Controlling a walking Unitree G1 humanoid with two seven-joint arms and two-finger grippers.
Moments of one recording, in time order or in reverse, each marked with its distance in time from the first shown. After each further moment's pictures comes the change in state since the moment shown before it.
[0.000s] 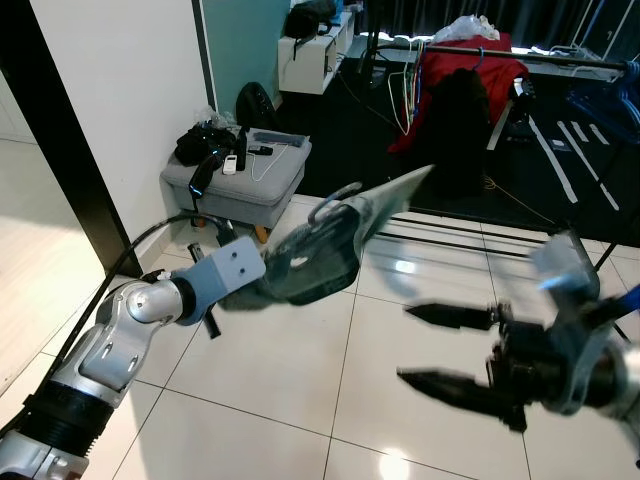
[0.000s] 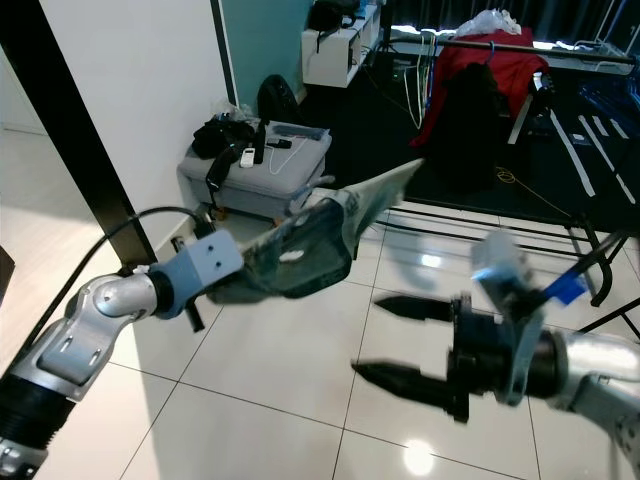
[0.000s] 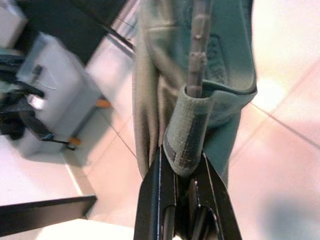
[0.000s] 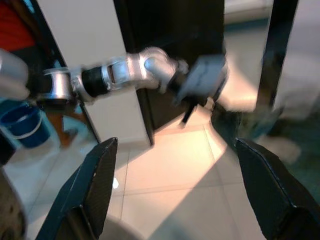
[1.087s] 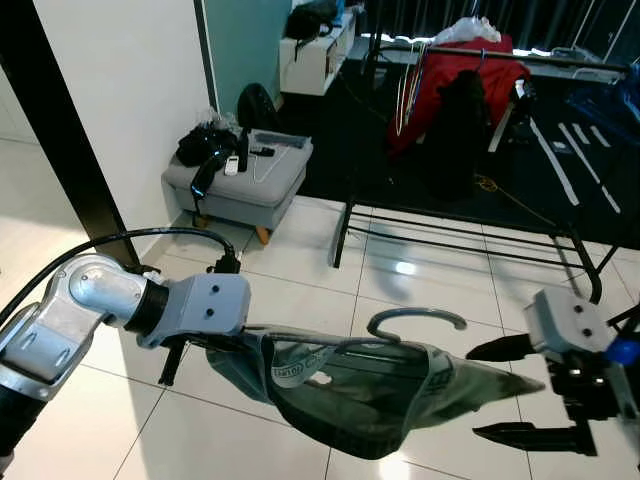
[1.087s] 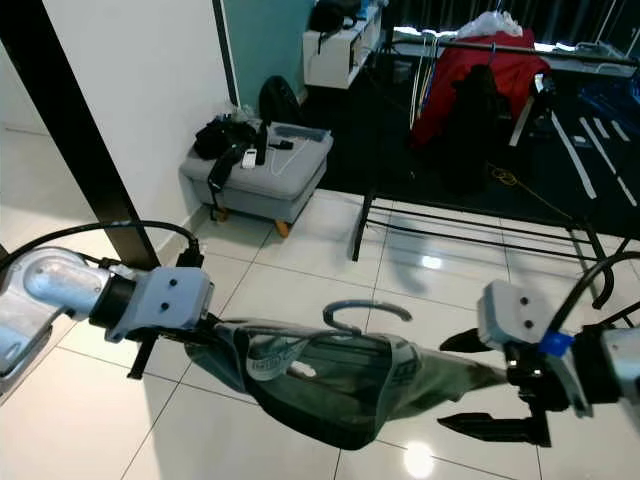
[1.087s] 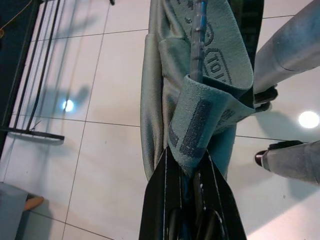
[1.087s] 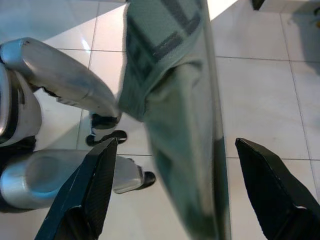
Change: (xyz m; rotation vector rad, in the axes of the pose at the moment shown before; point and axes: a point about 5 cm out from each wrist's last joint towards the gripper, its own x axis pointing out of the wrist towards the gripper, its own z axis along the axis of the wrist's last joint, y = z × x) left arm -0.055 -0.003 0.044 0.223 -0.254 -0.559; right arm -0.047 -0.022 -0.037 -0.196 0.645 0.043
